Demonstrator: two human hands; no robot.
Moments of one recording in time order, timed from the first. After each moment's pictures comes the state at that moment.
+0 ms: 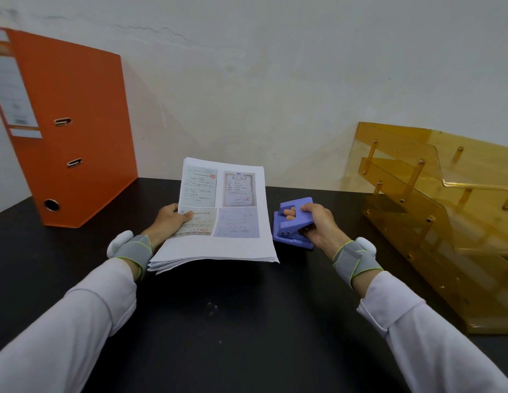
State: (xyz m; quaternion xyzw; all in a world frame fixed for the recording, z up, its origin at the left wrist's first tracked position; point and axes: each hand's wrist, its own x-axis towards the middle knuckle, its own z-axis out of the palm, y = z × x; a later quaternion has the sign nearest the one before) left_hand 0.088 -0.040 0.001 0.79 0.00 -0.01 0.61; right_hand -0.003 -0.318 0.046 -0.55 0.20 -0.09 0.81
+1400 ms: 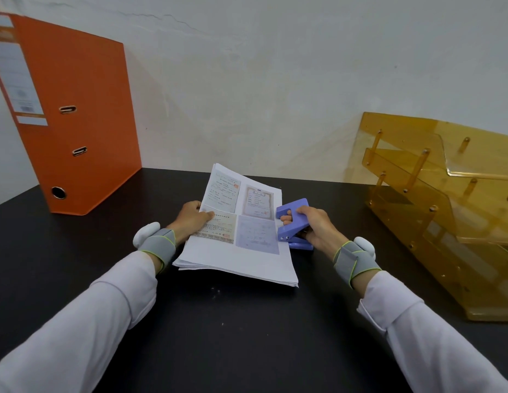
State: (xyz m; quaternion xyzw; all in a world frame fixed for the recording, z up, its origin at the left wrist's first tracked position) left_hand 0.074 -0.071 -0.009 0.83 -0.01 -0.02 0.56; right_hand -0.009 -0.312 0.022 -0.62 0.22 -0.05 0.75
